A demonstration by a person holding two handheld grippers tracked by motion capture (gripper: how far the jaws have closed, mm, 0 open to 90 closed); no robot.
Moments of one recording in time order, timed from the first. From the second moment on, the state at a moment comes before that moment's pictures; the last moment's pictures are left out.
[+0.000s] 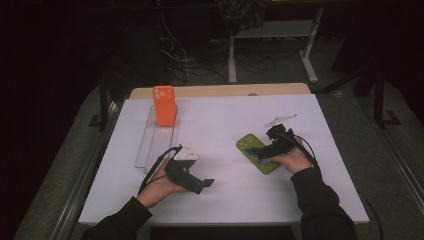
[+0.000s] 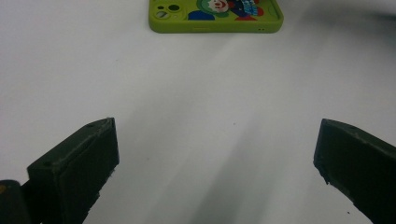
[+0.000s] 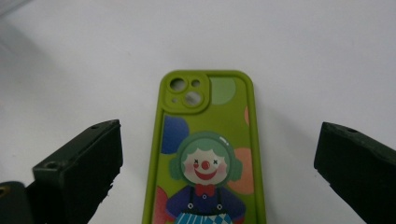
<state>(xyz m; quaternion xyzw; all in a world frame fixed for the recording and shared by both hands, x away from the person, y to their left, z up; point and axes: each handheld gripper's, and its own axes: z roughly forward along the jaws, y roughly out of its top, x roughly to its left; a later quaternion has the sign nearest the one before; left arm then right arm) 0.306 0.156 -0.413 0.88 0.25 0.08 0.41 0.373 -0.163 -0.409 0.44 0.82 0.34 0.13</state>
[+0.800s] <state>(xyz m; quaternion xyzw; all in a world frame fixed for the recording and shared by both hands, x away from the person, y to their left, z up) 0.306 0.155 -0.413 0.88 0.25 0.08 0.40 0.360 -0.154 -0.446 0.44 0.85 0.27 0.13</state>
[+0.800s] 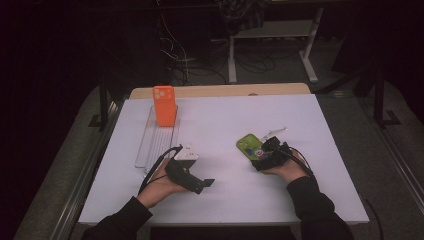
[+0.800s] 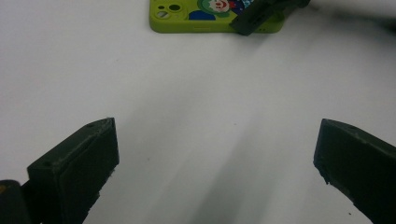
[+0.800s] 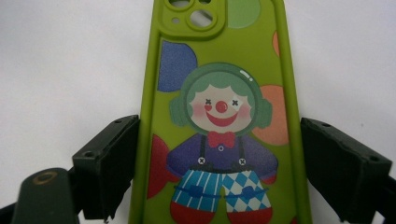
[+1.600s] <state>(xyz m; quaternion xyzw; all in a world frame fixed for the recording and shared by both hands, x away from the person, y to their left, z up) 0.327 0.157 -0.391 0.88 0.22 0.06 0.41 0.365 -0.167 -0.415 0.41 0.85 0.32 0.11</state>
